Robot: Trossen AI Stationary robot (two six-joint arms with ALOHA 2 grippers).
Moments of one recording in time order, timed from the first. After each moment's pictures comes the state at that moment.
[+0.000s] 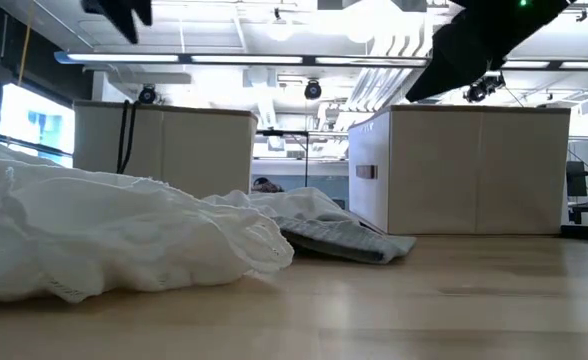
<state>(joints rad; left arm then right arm) 0.11 1.26 1.54 -1.50 -0.16 -0.68 0.46 1.42 0.93 -0.66 1.11 0.58</state>
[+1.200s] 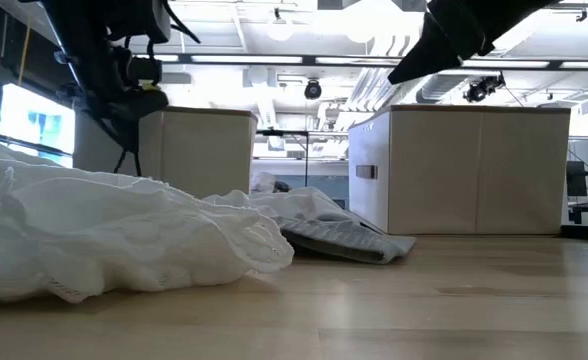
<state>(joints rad) -0.01 1.22 0.82 -1.03 -0.74 -0.93 0.48 1.42 0.91 -0.39 1.09 0.36</state>
